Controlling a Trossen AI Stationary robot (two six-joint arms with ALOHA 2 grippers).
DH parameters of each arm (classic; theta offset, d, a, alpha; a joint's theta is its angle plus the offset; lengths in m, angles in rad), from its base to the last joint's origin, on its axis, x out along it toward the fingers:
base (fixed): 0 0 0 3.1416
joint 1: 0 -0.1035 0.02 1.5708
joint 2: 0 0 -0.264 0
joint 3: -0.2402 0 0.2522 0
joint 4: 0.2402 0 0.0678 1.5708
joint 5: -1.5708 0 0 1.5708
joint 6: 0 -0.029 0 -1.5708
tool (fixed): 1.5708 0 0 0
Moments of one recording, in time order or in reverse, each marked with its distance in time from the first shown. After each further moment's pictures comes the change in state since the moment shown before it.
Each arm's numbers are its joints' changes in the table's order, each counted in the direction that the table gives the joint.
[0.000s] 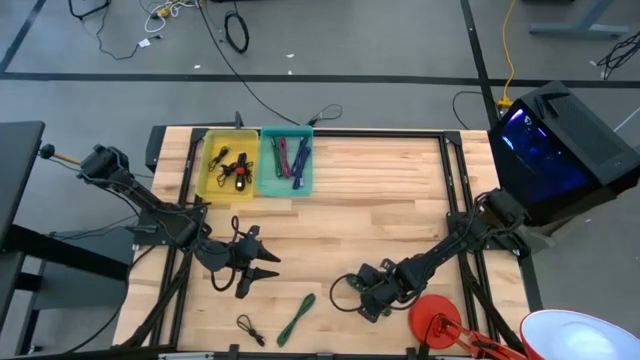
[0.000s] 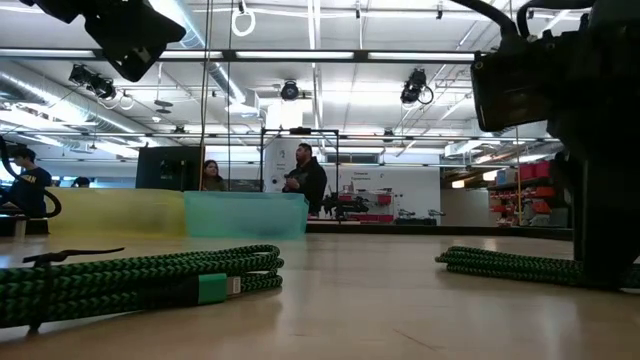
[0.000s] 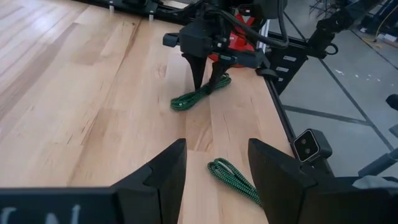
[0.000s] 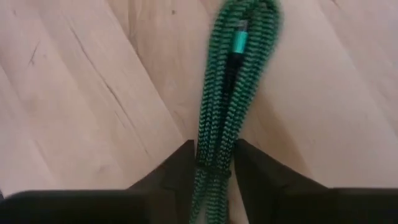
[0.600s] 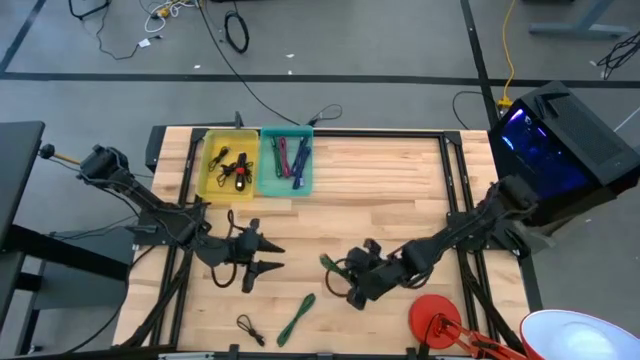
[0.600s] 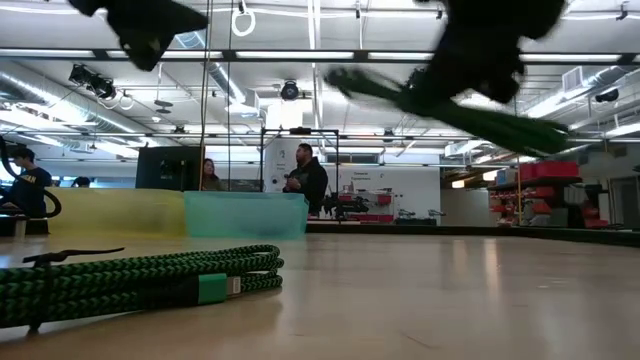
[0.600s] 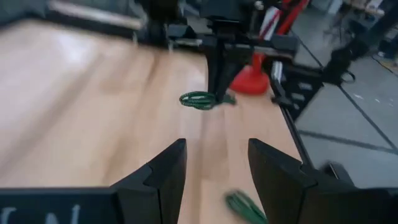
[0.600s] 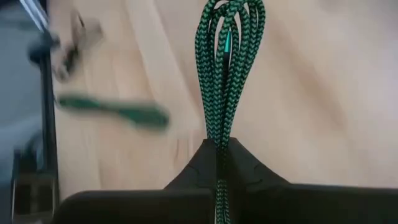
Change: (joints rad) left arm -0.017 0.000 0.000 -0.078 0.099 -0.049; right arm 0.067 -0.179 -0.086 -0.051 -0.254 0.282
